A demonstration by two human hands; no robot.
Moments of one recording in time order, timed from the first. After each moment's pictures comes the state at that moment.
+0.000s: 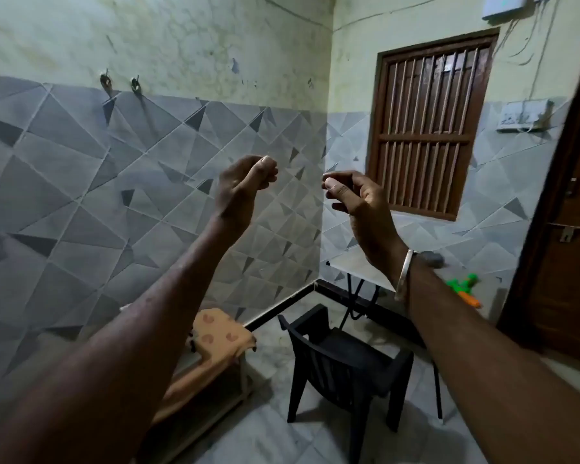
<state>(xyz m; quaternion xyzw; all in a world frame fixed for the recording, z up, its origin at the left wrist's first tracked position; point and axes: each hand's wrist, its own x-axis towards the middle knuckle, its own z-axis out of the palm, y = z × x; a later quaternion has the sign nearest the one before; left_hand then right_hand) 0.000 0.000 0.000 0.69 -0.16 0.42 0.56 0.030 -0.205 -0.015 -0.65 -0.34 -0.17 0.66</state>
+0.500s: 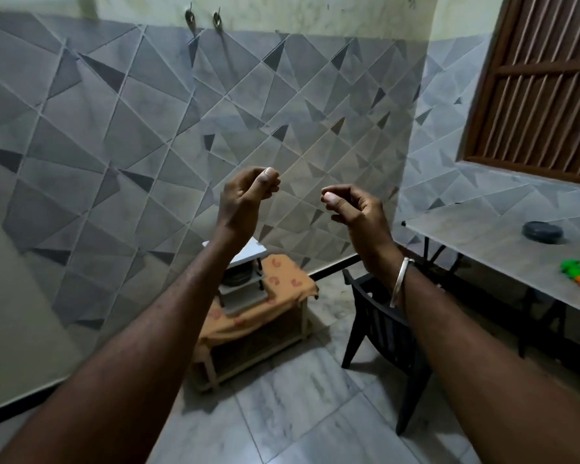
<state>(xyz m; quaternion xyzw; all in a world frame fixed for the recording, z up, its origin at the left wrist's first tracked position) -0.035 0.083 -0.112 0.72 0.01 0.43 0.54 0.042 -0.106 -0.124 -0.63 -0.34 0.00 0.70</state>
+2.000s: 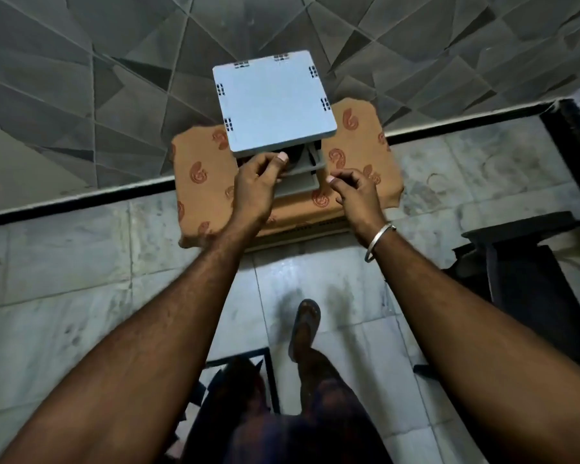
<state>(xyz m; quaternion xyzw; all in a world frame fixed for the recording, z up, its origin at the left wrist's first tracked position) 0.319 0.434 -0.500 0.62 0.42 0.28 0.60 0.453 0.316 -0.522 -0.74 -0.14 0.34 0.57</state>
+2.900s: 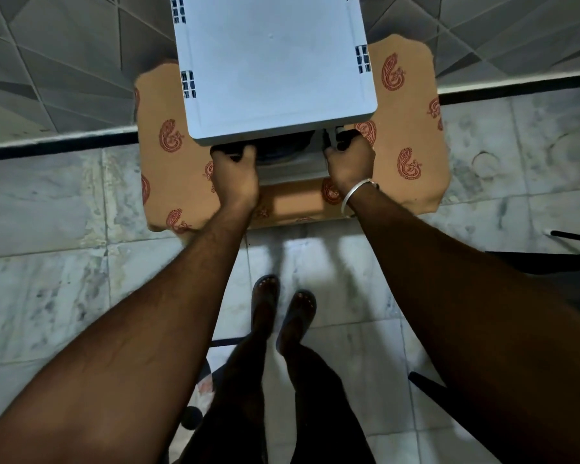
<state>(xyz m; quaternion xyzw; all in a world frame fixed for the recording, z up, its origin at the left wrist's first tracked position) 0.407 0.545 -0.687 0.47 0.68 0.25 0.51 0.574 0.477 -0.723 -0.87 -0.20 0.27 0.36</state>
